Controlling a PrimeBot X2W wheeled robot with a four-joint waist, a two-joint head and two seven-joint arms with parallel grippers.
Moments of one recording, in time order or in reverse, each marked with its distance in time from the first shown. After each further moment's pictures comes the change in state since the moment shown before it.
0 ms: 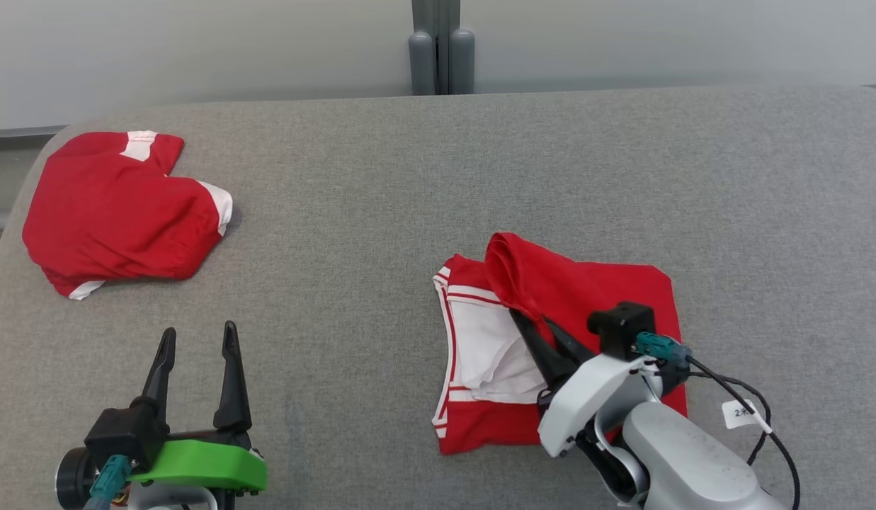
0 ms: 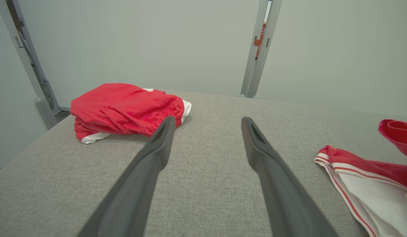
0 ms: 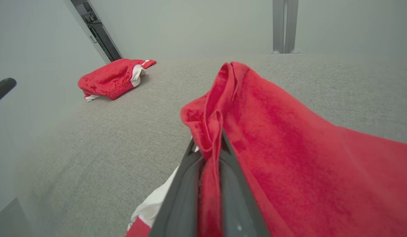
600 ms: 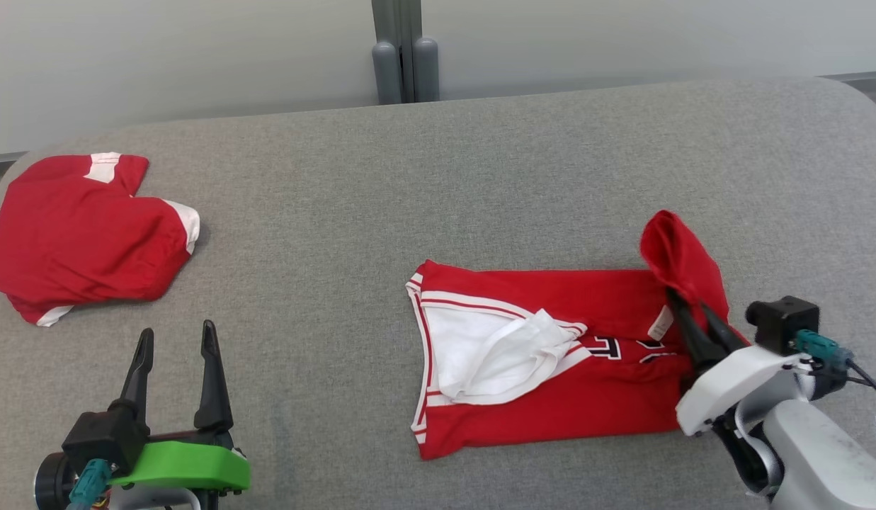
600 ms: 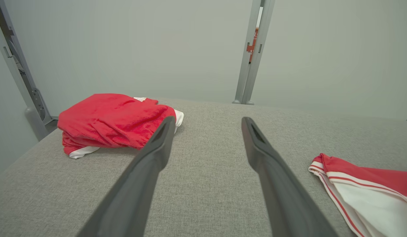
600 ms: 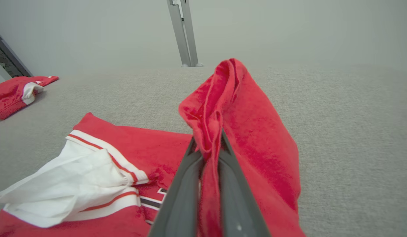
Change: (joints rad) left arm 0.004 0.000 0.045 -0.015 0.010 -0.008 0.000; right arm 0.110 -0.229 -0.237 -0.052 0.004 0.000 -0.023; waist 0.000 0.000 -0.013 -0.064
